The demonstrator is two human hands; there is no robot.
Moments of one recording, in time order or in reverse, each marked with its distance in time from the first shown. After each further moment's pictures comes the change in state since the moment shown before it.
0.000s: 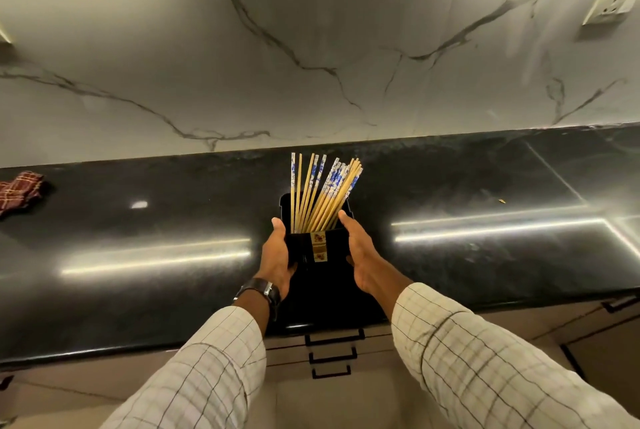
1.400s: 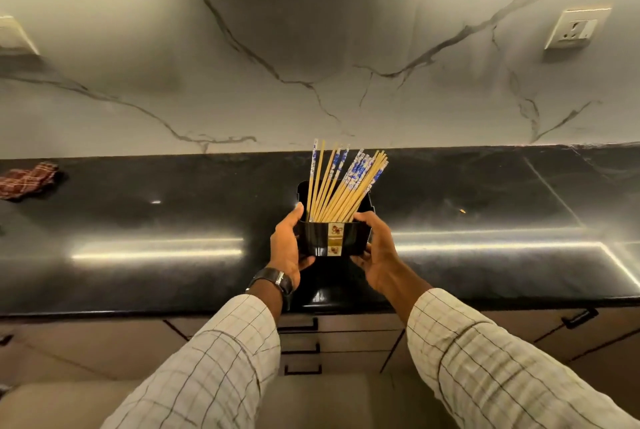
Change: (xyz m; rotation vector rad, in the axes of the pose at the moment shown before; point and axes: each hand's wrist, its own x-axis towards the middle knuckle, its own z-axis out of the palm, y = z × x) left_hand -0.072 -0.034 0.120 0.014 0.073 0.060; right_hand -0.048 -0.021 -0.139 0.054 -0.024 -0.190
